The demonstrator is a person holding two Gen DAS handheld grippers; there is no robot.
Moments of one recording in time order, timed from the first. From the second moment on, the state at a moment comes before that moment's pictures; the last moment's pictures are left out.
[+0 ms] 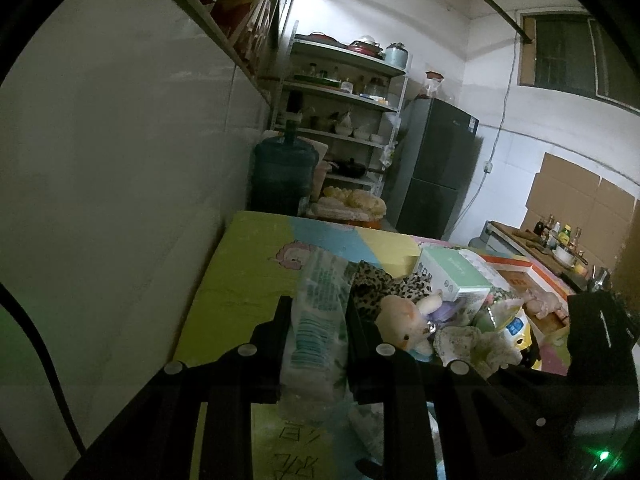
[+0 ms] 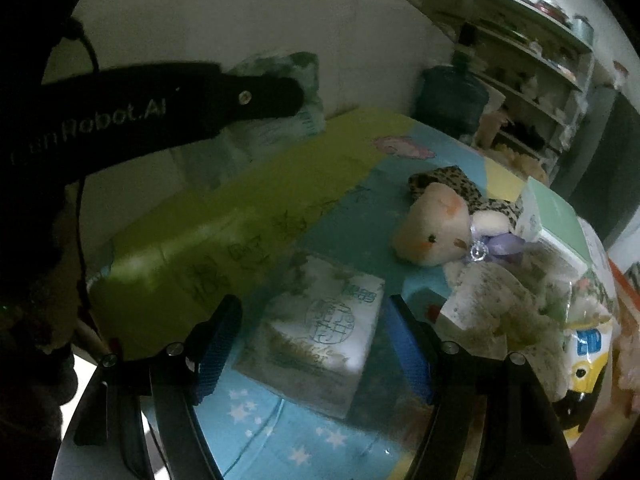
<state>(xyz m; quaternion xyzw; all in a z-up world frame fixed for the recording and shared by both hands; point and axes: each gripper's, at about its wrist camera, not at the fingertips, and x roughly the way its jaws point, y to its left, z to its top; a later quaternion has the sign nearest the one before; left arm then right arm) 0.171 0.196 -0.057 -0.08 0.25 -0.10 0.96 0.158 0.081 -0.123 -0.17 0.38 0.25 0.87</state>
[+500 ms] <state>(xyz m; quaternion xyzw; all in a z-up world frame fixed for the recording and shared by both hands) 0.172 0.195 -0.058 -0.08 0.25 -0.10 0.96 0.166 0.073 -0.119 -0.16 0.36 0.27 0.88</state>
